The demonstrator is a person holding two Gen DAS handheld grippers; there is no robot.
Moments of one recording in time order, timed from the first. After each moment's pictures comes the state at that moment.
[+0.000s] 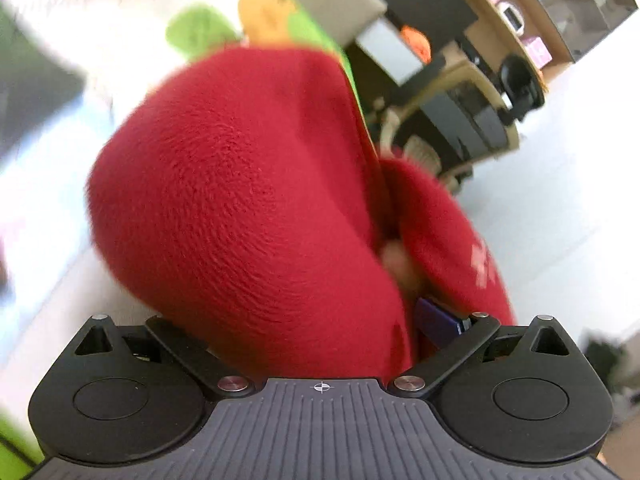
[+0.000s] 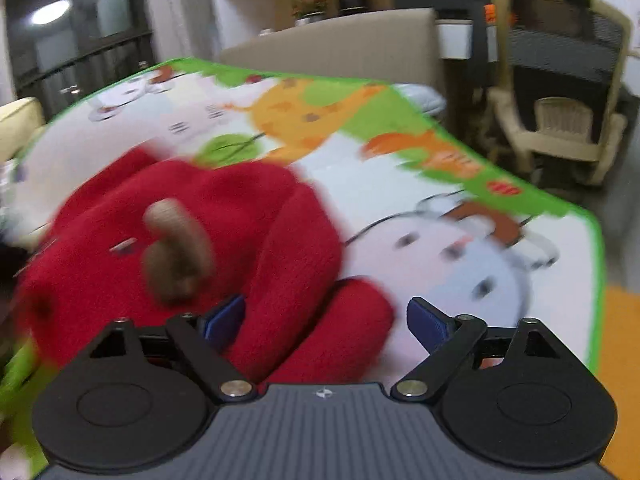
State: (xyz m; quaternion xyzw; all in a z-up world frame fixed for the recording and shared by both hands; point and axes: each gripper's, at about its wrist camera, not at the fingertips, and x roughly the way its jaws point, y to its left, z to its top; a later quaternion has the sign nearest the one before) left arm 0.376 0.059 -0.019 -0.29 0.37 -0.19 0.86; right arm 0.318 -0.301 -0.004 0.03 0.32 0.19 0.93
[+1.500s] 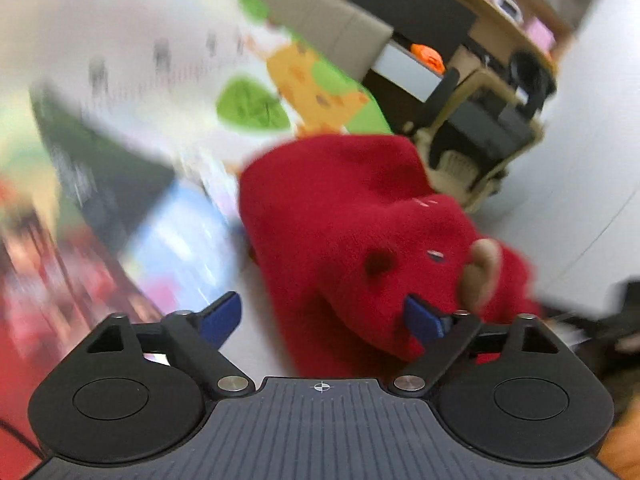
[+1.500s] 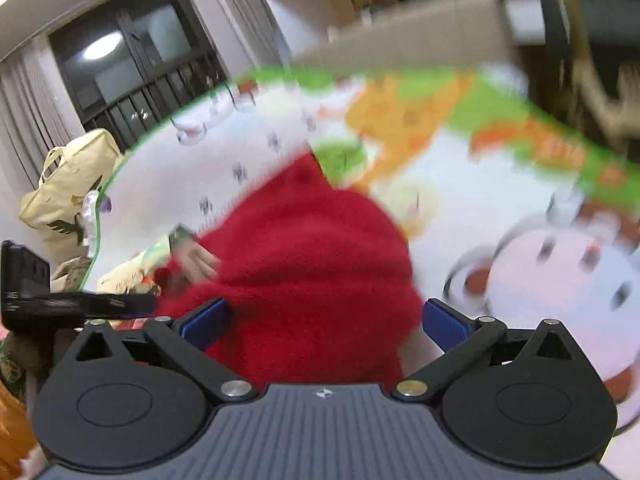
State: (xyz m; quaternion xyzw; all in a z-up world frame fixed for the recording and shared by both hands) left arm 0.293 0.119 0.006 -0.25 0.38 -0.17 0.87; right arm 0.364 -0.259 0.002 0.14 0.36 0.30 0.87
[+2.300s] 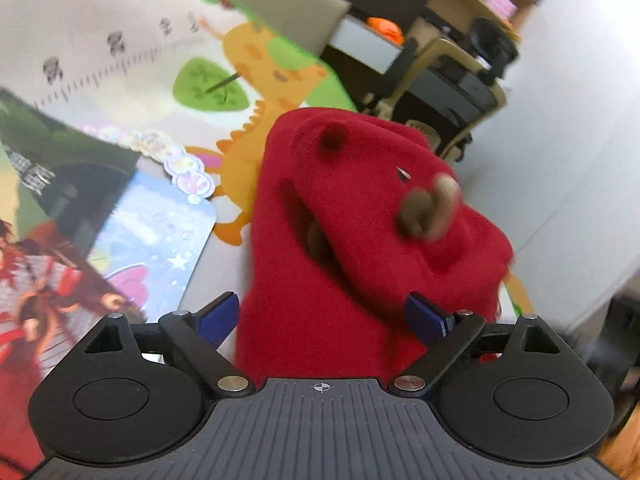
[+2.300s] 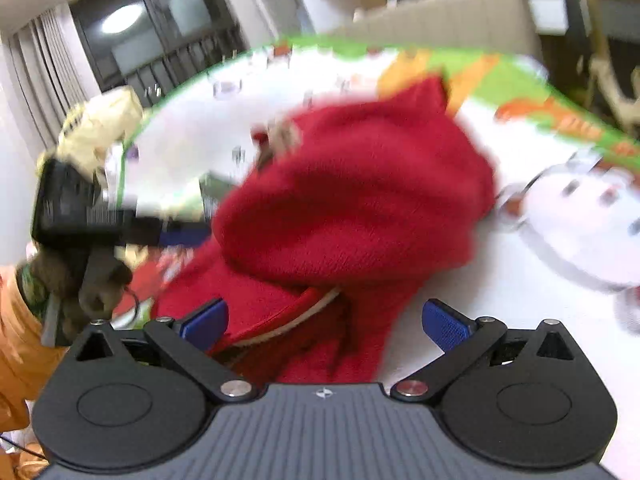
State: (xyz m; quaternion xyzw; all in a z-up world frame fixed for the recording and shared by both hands) left arm 0.290 0.109 0.000 -0.16 0.36 -0.22 0.89; right arm 0.260 -0.248 0.016 0.08 0.30 0.31 0.90
